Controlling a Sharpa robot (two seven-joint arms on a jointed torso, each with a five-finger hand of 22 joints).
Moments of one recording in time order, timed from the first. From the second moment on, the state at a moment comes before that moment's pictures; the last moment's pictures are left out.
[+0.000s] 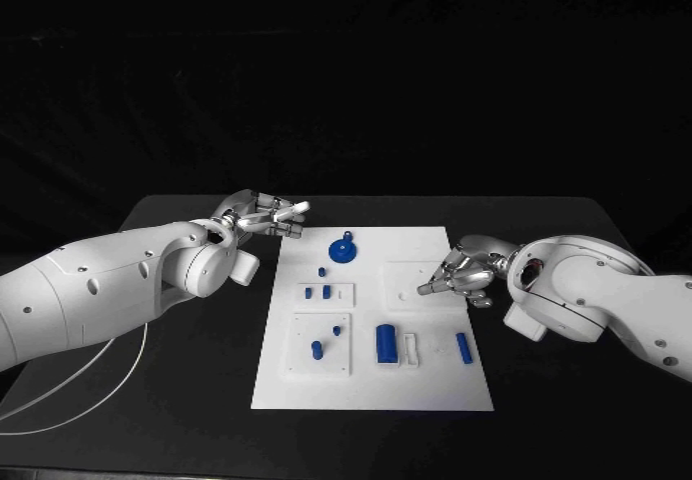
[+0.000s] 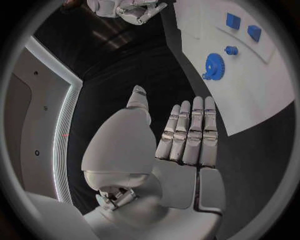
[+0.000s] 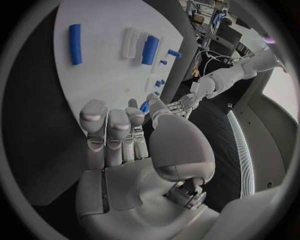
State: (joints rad) left arm 1.31 -0.76 -0.14 1.26 -0.22 -0.25 0.21; left_hand 1.32 -0.14 -0.11 0.22 0.08 1.02 0.15 0.06 0.06 1.12 0.13 0.05 0.06 1.15 0.13 0.07 0.07 0.05 1.04 0.11 0.08 0.14; right arm 1.06 -0.97 0.23 1.73 -1.08 -0.03 -0.55; right_hand 1.20 -0.04 0.07 -0.03 0.21 1.22 0.04 0.06 0.13 1.38 -0.05 0.85 1.16 1.46 -0.10 1.03 1.08 0.07 1.46 -0.12 0.83 1.31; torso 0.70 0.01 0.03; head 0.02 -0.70
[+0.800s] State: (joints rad) left arm 1.30 -0.77 -0.14 1.27 -0.20 -0.27 0.29; left_hand 1.30 -0.14 -0.12 0.19 0.06 1.01 0.15 0.06 0.06 1.14 0.13 0.05 0.06 1.18 0.11 0.07 0.07 0.05 1.05 0.10 0.09 0.15; right arm 0.99 -1.08 0.20 1.77 -1.12 0.13 -0.68; right_hand 1.13 -0.06 0.14 -0.01 0.20 1.23 0.04 0.06 0.20 1.38 -0.05 0.82 1.14 1.46 -0.10 1.01 1.06 0.07 1.46 -0.12 0.80 1.31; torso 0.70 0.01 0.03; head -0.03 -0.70
